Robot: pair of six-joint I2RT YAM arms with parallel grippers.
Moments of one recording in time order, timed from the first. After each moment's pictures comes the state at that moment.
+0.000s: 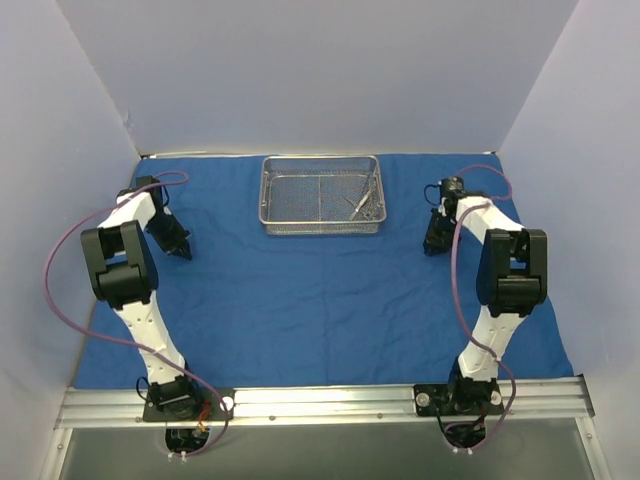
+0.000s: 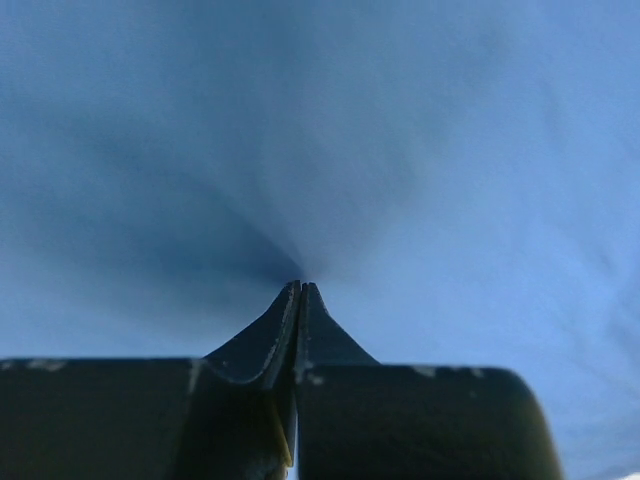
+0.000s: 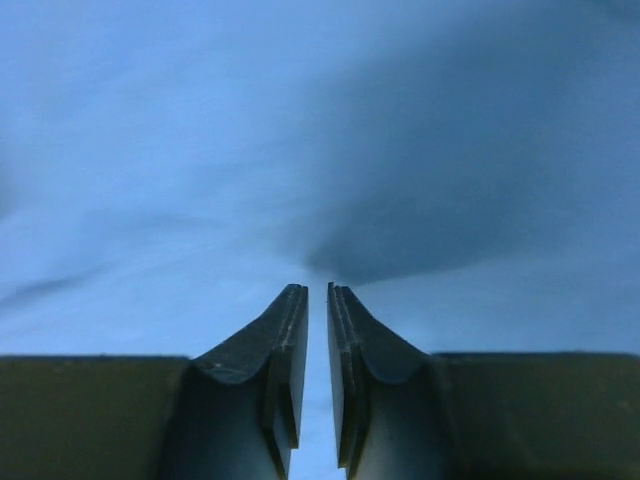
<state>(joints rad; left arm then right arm) 0.21 2.06 1.55 -0.90 0.10 -0.46 -0.04 1.90 1.28 -0.67 0.00 0.36</state>
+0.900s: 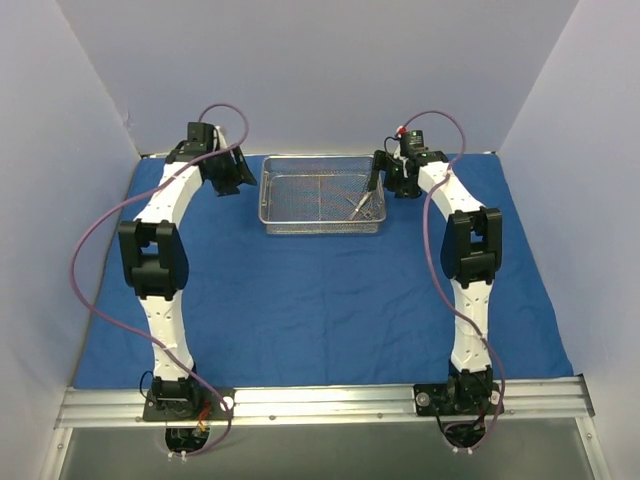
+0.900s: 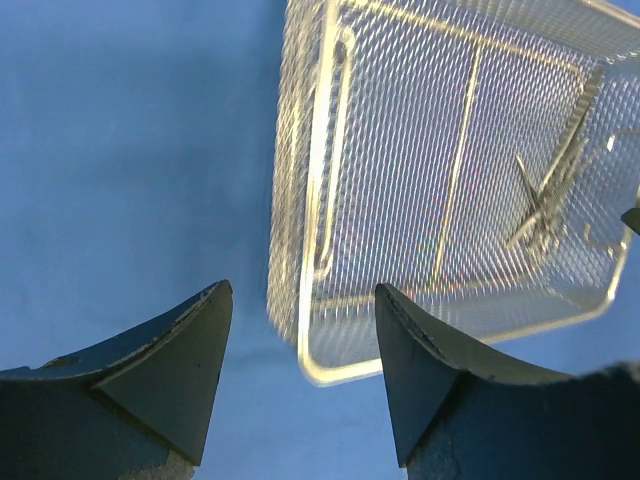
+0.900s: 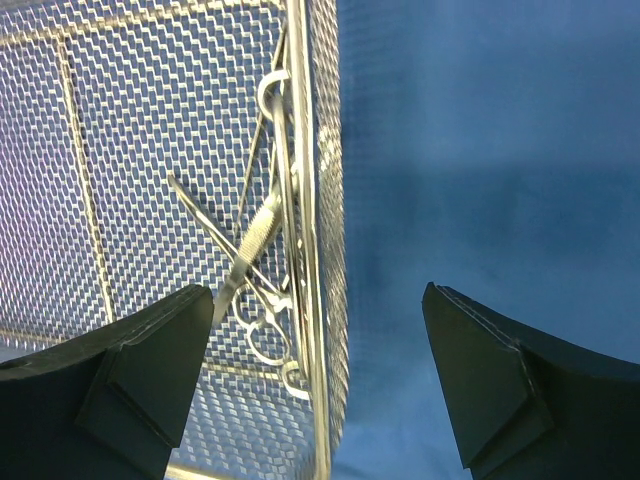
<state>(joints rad) -0.08 2.11 1.90 -0.65 0.29 -0.48 0.16 2.25 1.94 -0.60 -0.14 0.33</state>
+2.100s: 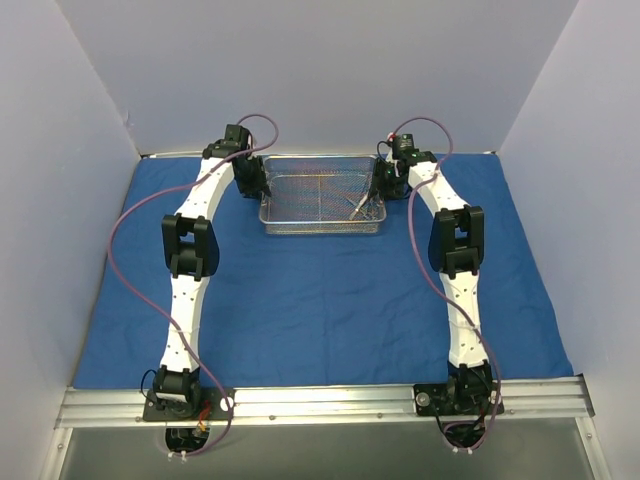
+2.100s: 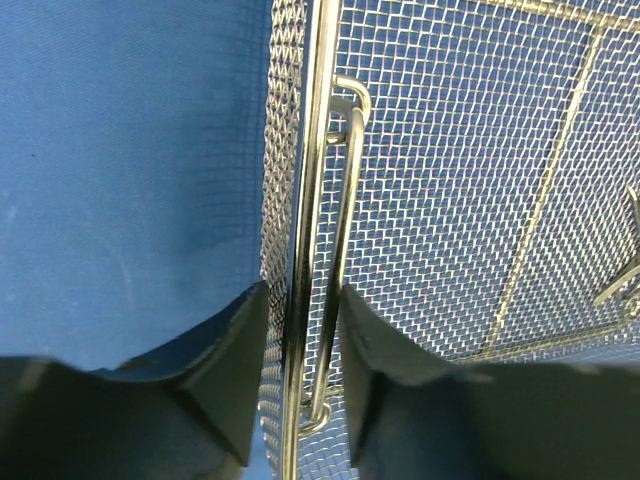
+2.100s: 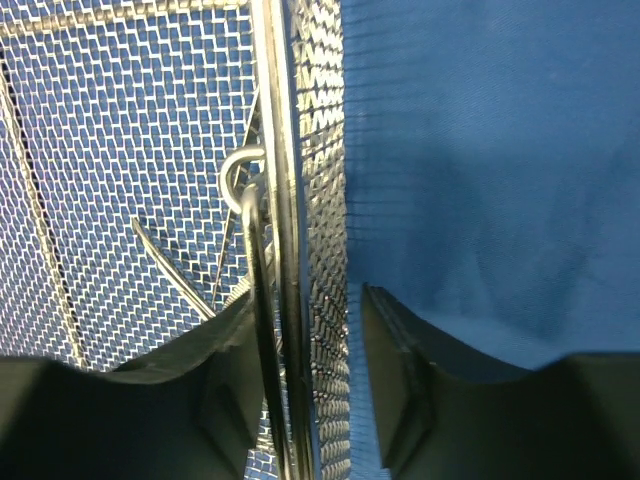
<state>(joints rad) -0.19 2.59 2.51 -0.96 0.18 -0.43 0.17 2.50 2.21 -0.70 -0.18 0.33</state>
